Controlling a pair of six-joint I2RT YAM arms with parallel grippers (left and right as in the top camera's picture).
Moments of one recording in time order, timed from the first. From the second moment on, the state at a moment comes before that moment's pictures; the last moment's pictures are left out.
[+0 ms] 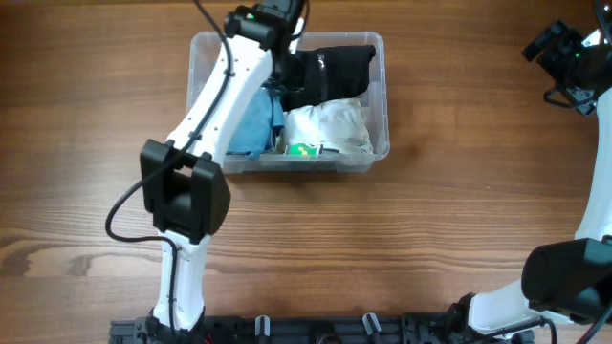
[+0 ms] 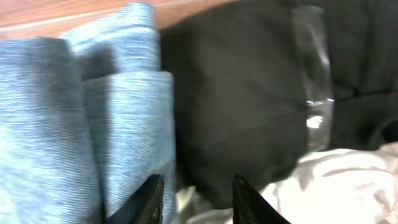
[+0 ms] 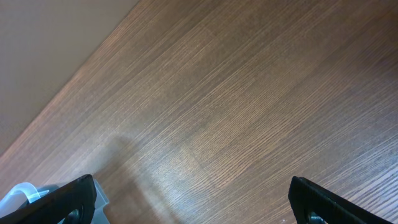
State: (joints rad) left arm -0.41 2.25 2.17 -1.17 -0.02 -0.20; right arm -0.32 1.72 1.80 -1.06 -0.02 0.46
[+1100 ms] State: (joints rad) left arm -0.33 2.21 2.18 -1.23 -0.08 -0.35; right arm -0.32 1.72 1.80 -1.06 -0.02 0.46
